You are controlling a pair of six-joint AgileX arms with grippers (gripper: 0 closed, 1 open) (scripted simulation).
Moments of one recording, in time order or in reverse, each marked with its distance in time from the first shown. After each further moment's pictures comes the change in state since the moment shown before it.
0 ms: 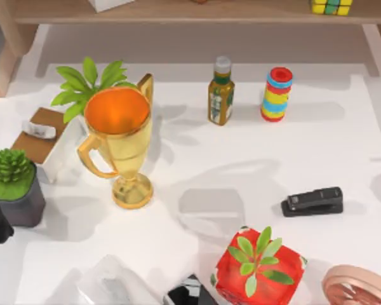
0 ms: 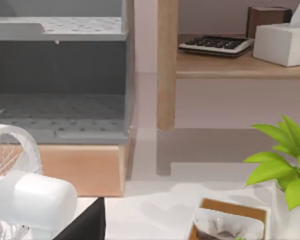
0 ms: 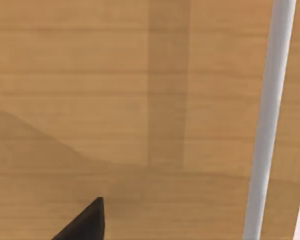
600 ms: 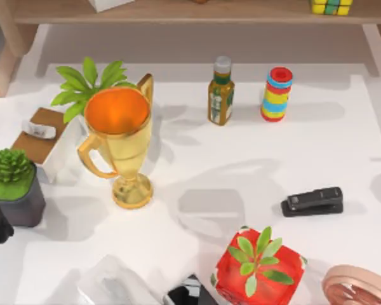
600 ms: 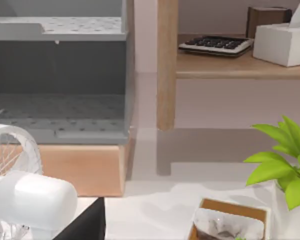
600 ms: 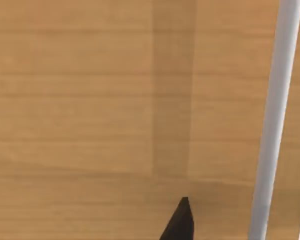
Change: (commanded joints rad) left arm 0.000 0.000 0.000 0.000 0.000 0.000; right arm 0.000 0.000 0.000 0.000 0.000 0.000
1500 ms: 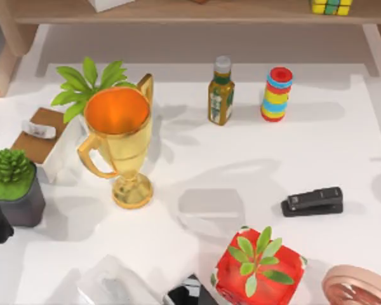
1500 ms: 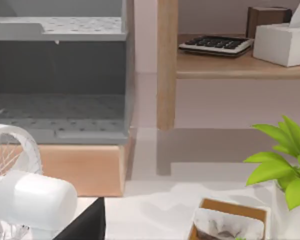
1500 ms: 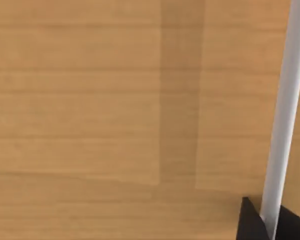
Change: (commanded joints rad) left arm 0.000 0.000 0.000 0.000 0.000 0.000; right arm -0.002 0.006 0.009 -0.007 0.006 -0.001
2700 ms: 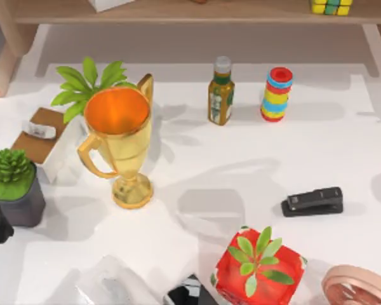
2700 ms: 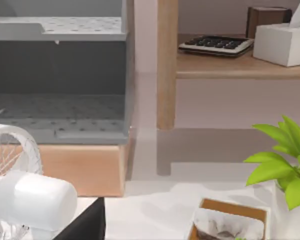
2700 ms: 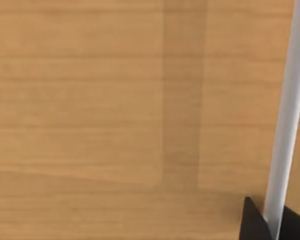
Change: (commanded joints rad) left arm 0.000 0.000 0.000 0.000 0.000 0.000; right arm 0.147 0.130 0.325 -0.200 0.151 0.000
